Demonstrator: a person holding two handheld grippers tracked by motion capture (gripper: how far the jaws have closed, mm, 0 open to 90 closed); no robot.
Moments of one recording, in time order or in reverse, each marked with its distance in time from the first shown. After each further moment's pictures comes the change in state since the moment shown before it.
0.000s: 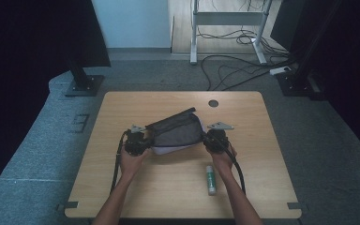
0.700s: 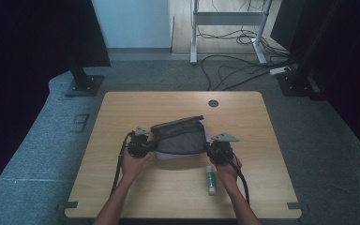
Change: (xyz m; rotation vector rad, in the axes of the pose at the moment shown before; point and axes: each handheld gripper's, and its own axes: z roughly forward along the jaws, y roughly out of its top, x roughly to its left) left arm -0.011 -0.004 0.005 0.047 -0.041 0.061; right arm 0.007 -0.029 -0.029 0.021 0.004 -0.006
